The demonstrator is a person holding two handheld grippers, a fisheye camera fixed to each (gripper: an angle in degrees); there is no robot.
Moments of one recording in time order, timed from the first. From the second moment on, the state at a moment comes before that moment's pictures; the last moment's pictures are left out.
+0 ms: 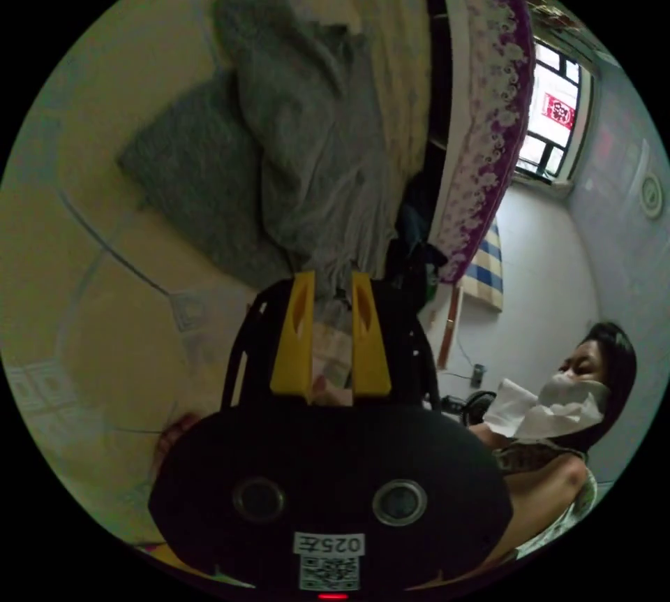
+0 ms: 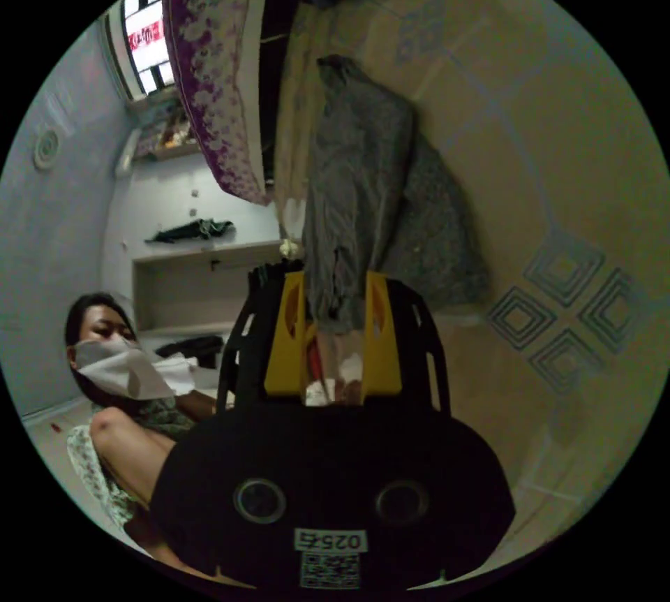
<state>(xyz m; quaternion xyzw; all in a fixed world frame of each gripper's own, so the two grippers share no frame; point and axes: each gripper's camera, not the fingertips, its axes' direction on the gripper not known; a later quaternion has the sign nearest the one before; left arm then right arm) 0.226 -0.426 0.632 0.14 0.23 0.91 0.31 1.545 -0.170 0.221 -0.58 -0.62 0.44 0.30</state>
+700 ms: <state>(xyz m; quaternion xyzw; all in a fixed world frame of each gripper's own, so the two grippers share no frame) 0.224 -0.425 0.635 0.16 0.21 0.87 0.41 1.543 -0.146 0.278 -0.62 -0.58 0.43 0.30</state>
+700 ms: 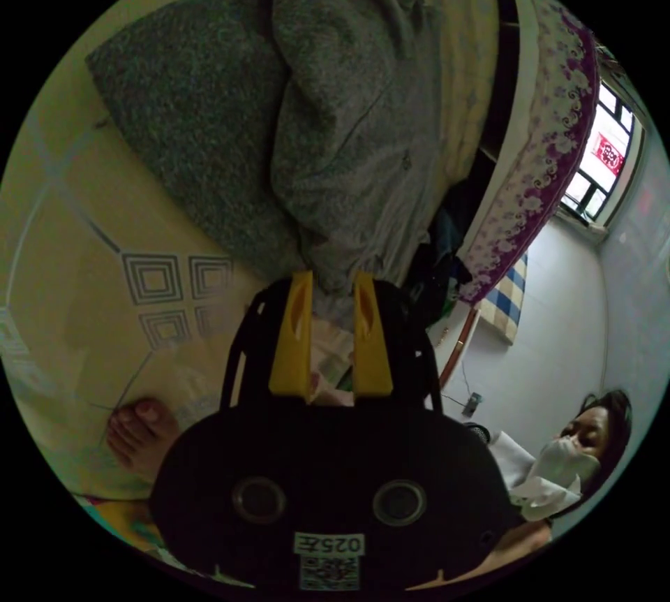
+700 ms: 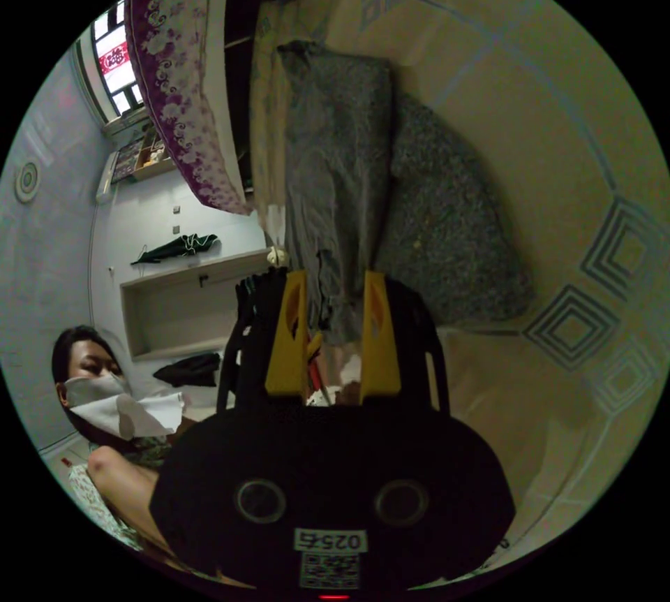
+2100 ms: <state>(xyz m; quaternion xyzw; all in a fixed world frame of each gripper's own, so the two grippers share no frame) 0.088 -0.343 0.799 0.19 0.29 0.94 0.00 1.476 -0.345 0.227 -0.35 -0.79 0.31 0.40</state>
